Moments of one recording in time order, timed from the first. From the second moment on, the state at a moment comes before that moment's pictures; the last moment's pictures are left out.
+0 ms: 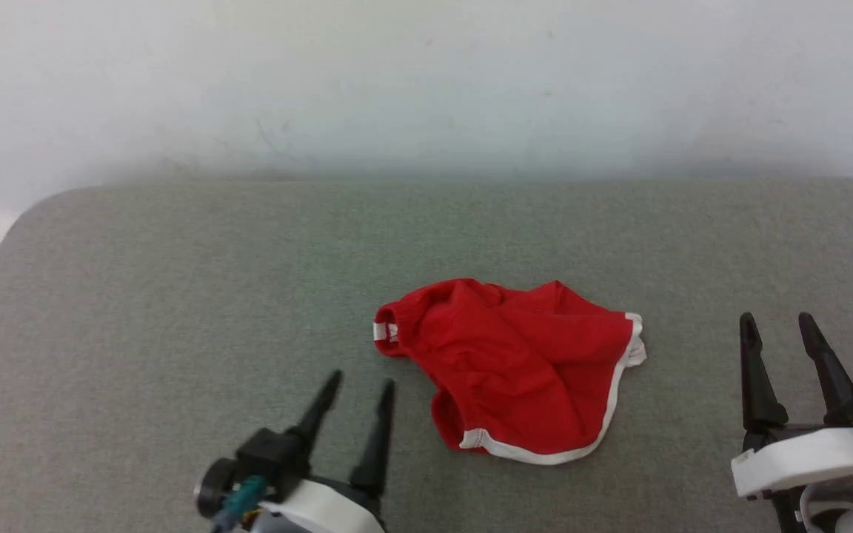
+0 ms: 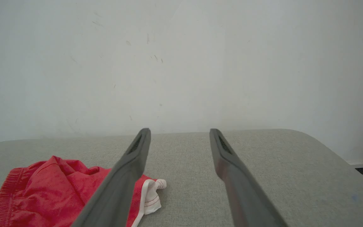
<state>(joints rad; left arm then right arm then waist) 0.00 0.06 -0.25 0.17 -0.24 -0.09 -0.26 0.00 -0.07 -0.13 0.06 0.16 0.13 -0.18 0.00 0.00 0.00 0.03</state>
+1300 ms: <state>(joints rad) -0.16 0.26 -0.52 0.12 -0.50 -0.07 0.12 0.02 -0.05 -0.16 0.11 0.14 0.13 -0.17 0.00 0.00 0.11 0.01</state>
